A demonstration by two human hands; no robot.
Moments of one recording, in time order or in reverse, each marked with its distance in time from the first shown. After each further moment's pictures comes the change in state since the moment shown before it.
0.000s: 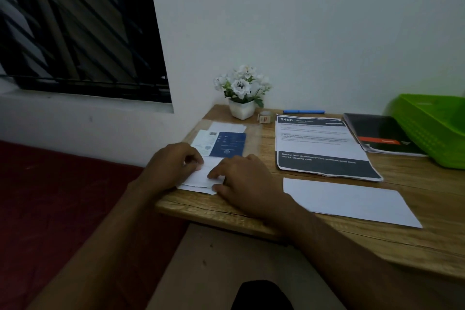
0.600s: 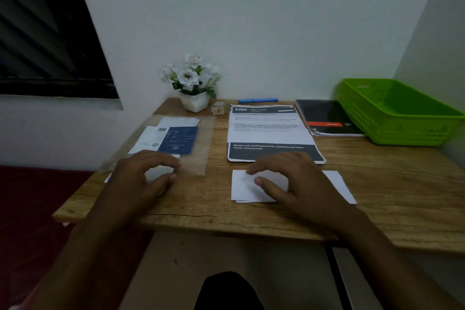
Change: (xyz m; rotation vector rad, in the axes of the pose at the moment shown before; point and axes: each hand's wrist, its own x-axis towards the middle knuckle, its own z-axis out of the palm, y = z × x) left_hand -0.032 0.072 0.015 -0.211 0.097 0.095; right_hand -0.131 0.078 -0.087 0.161 0.089 0.235
